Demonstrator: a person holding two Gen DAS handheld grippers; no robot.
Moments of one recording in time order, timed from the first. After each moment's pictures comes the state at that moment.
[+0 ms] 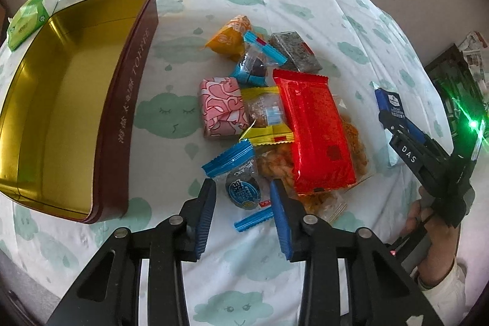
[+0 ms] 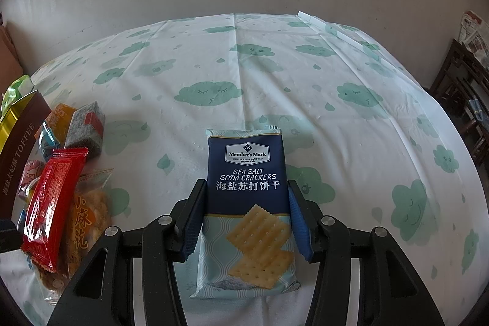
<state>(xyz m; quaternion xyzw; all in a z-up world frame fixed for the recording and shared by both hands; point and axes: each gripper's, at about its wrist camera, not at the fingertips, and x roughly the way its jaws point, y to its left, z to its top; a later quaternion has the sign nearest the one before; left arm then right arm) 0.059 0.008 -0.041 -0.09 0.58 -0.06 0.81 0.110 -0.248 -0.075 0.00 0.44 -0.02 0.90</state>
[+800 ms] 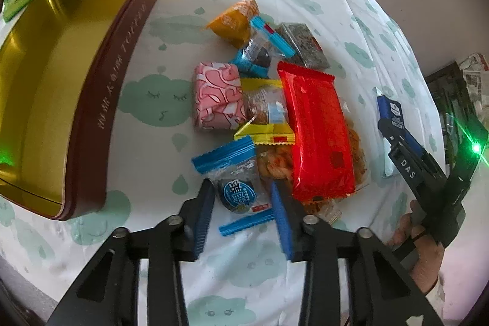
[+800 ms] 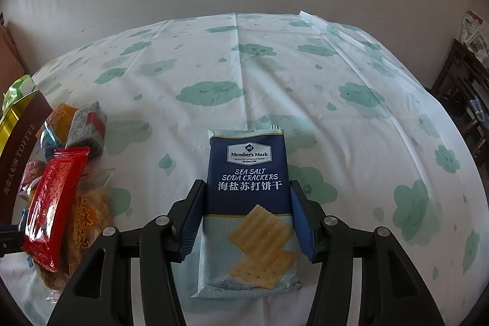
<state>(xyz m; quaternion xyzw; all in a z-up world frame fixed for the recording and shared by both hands) 0.068 0.006 -0.059 -0.14 0.61 -0.06 0.78 0.110 -0.246 -0.076 0.00 0.44 -0.01 0.90</state>
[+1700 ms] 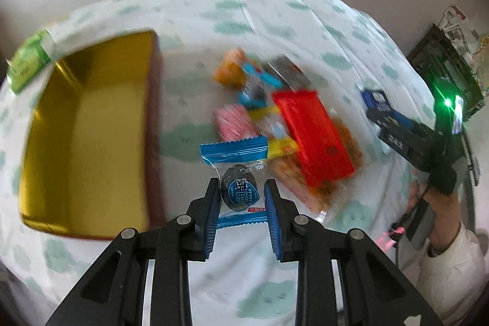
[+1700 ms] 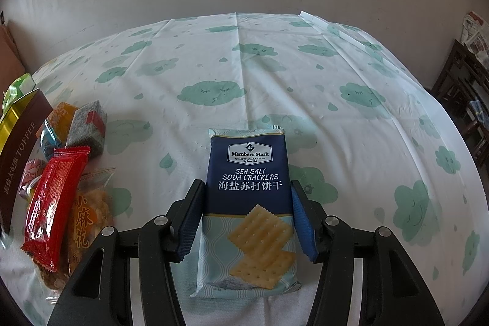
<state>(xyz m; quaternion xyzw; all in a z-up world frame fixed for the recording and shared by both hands) 0.051 0.028 -0.009 -0.02 0.53 -0.09 0.84 0.111 -0.246 -0.074 0.00 0.44 -0.01 0.90</state>
